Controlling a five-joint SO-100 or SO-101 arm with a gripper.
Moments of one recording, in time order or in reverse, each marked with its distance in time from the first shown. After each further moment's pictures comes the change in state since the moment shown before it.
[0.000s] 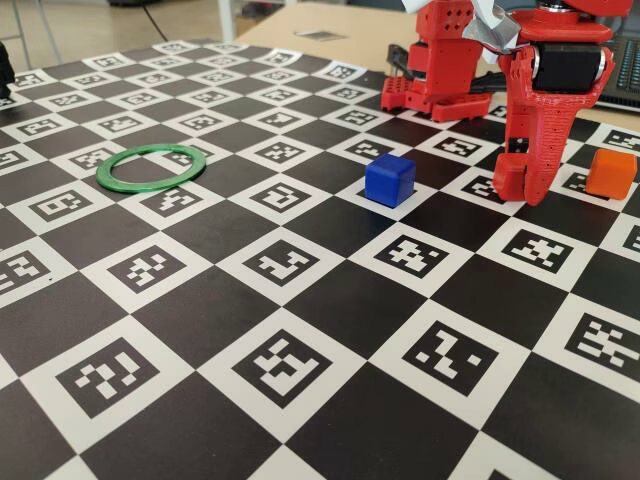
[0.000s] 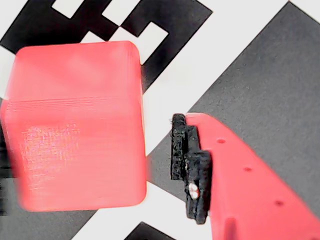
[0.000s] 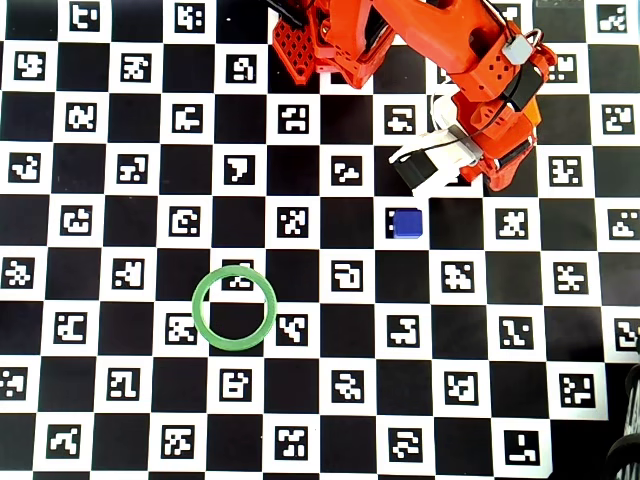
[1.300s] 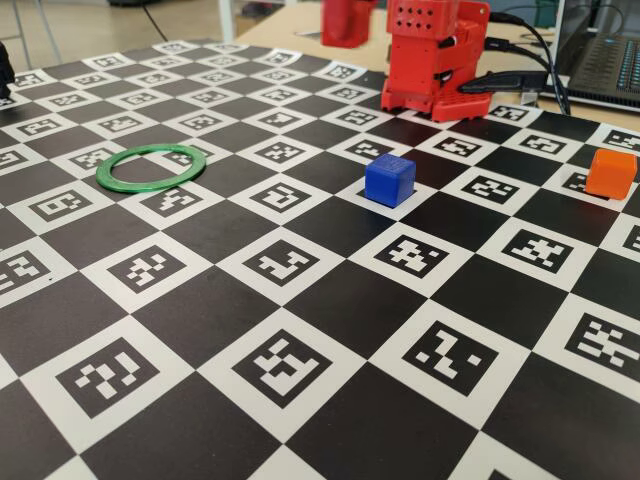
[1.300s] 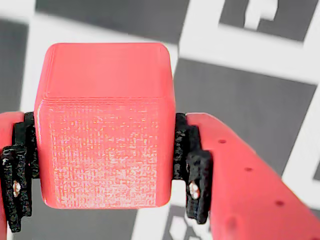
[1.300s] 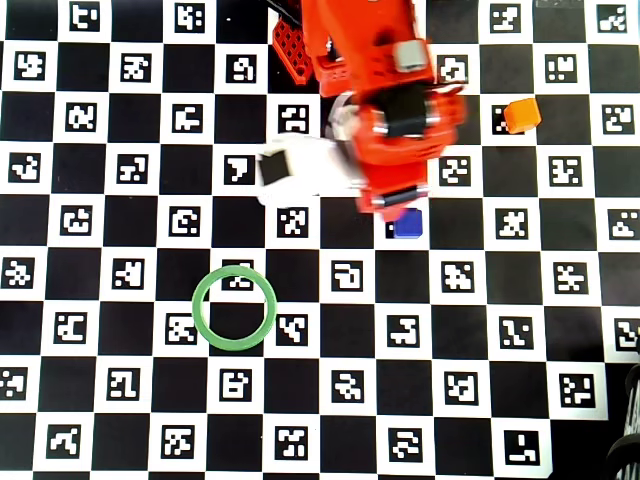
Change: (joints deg) arm 53.6 12.5 -27.8 37.5 -27.9
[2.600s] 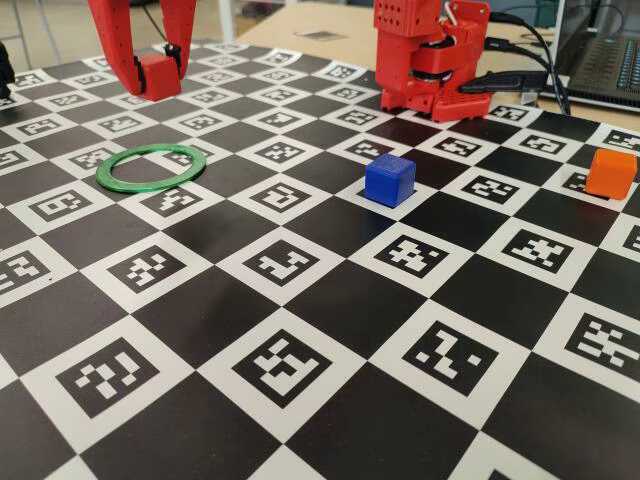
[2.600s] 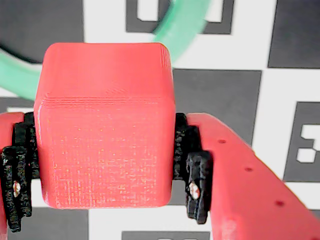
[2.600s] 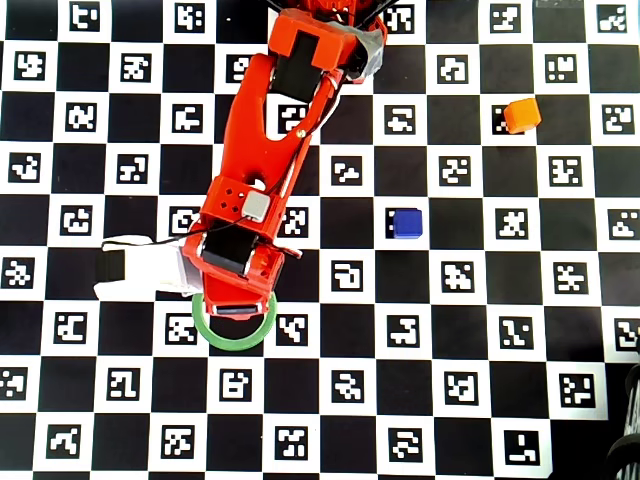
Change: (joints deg) arm 18.9 -51.4 -46.2 -1.3 -11.3
